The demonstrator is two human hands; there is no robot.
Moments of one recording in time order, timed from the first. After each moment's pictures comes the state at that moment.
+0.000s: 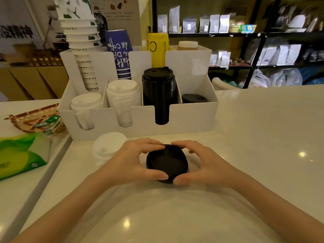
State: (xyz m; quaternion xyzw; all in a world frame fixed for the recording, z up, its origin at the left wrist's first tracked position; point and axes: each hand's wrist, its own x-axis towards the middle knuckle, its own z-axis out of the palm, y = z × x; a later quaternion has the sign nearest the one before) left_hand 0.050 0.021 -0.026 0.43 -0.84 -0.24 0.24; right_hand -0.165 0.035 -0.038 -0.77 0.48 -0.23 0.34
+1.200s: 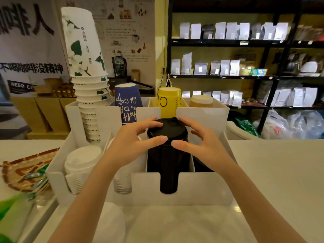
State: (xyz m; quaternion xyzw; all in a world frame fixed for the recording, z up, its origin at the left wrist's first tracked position) left_hand 0.042 -0.116 0.069 0.47 -0.74 -0.22 0.43; right_hand -0.147 -0.121 0.057 -0.74 0.43 -0.43 0.28
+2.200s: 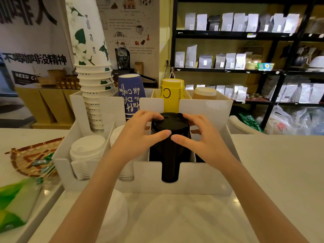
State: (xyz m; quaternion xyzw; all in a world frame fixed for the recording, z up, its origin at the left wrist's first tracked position) left_hand 0.033 -0.110 0.063 0.50 -0.74 -0.13 0.43; right_hand -0.146 -0.120 0.050 -0.76 0.45 -0.43 0.20
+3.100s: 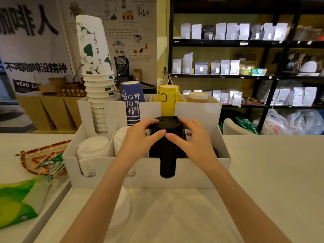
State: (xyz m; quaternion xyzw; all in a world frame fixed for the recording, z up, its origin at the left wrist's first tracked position) left_hand 0.024 -0.097 0.053 0.54 -0.68 -0.16 0.48; right_hand -0.132 -0.105 0.040 -0.72 0.45 -0.50 0.16
